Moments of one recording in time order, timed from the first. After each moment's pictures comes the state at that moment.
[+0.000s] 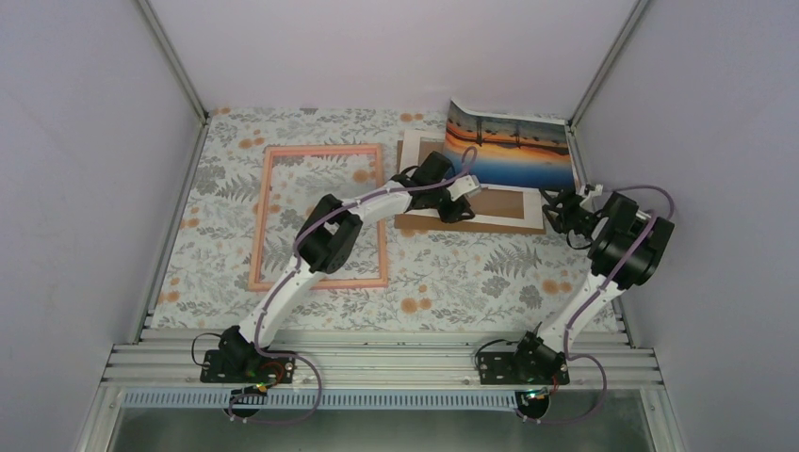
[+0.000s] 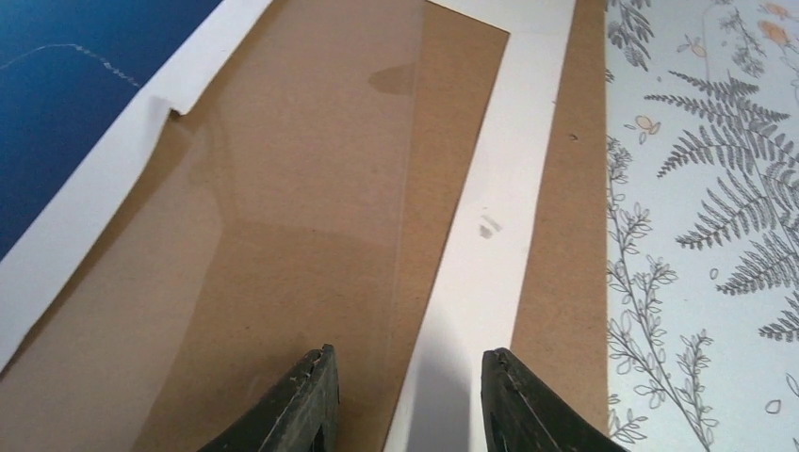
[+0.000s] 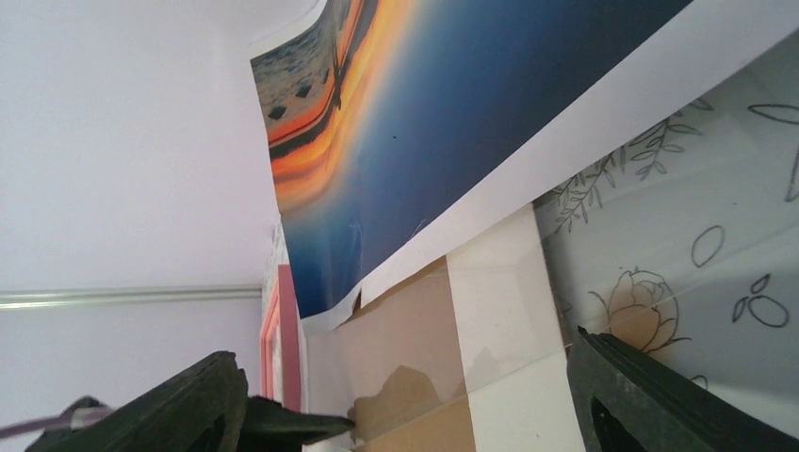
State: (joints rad) left arm -0.77 2.65 2.17 -0.28 0.58 0.21; right arm -0.60 2.05 0.99 0.21 -1.09 0.55
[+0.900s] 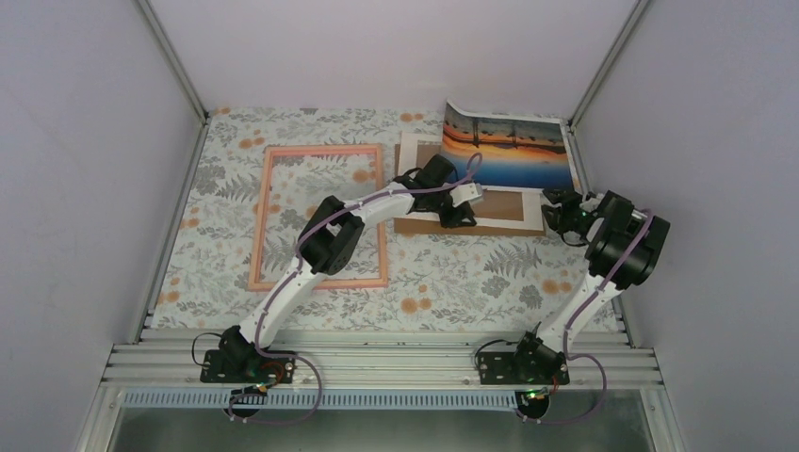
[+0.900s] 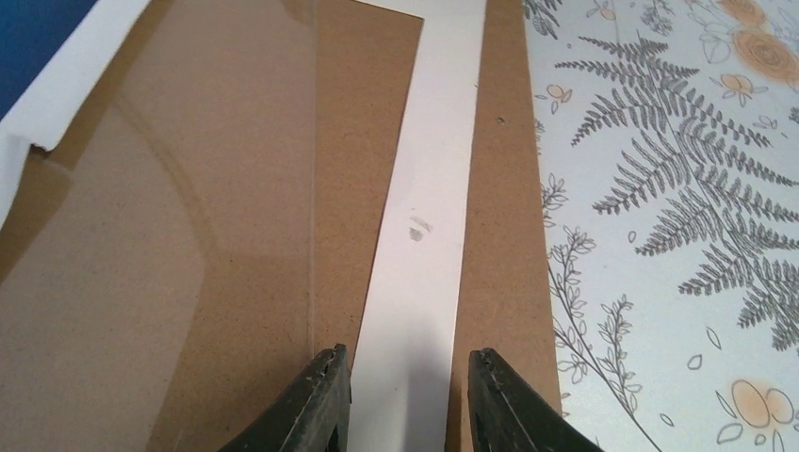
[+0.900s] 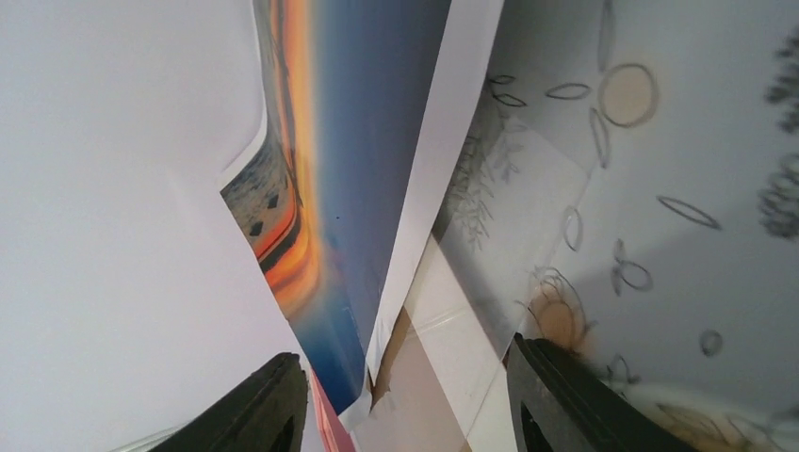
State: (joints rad) left arm -0.78 2.66 2.20 -0.35 0.67 0.32; right arm -0.57 2.02 0.95 0.29 -0.91 0.96
